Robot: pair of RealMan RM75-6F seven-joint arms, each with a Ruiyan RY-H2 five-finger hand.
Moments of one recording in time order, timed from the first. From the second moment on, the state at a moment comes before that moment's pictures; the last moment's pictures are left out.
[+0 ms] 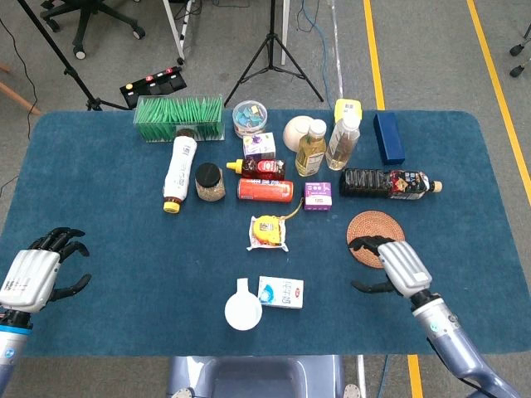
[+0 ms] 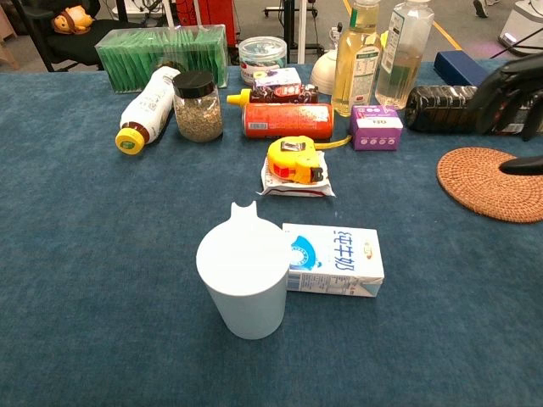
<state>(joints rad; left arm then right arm) -0.18 -1.01 -0.07 -1.87 1.50 1.35 0.13 0.40 -1.14 0.17 -1.82 -1.49 1.04 0.11</state>
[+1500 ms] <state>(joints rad) -0.24 -0.98 -0.09 -1.93 1.46 1.34 0.12 0.82 -1.39 0.22 -1.62 -1.11 0.73 -0.15</state>
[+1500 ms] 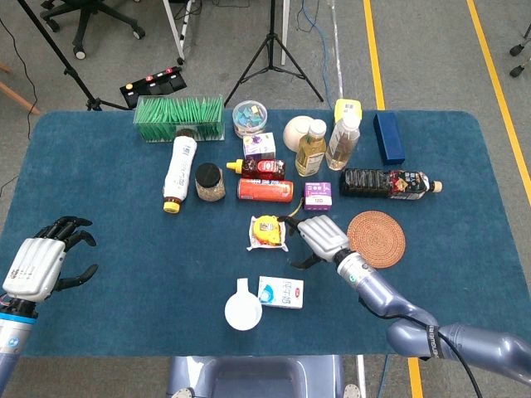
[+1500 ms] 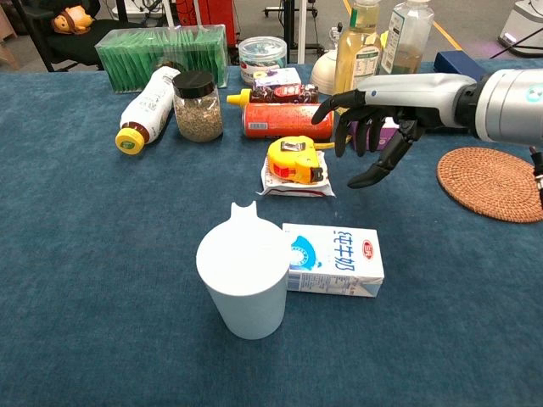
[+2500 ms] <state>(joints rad) -0.22 -0.99 -0.07 -1.86 1.46 1.35 0.04 0.93 -1.47 0.21 -1.61 -0.99 0.73 -0.23</state>
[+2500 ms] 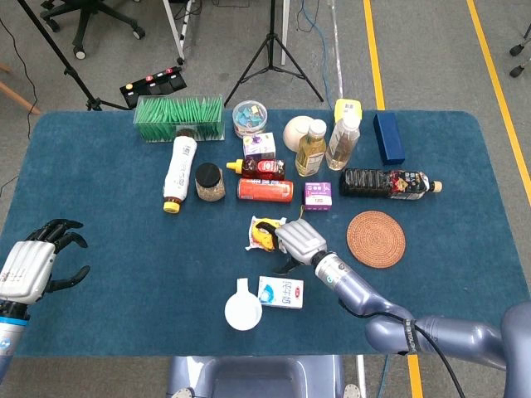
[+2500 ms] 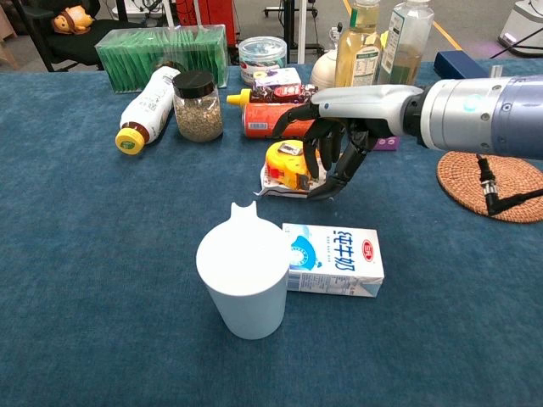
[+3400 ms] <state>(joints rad) -0.20 -0.96 -0.07 -1.84 1.47 1.39 0.00 1.01 -1.40 0.22 -1.59 -0.96 0.72 -0.31</state>
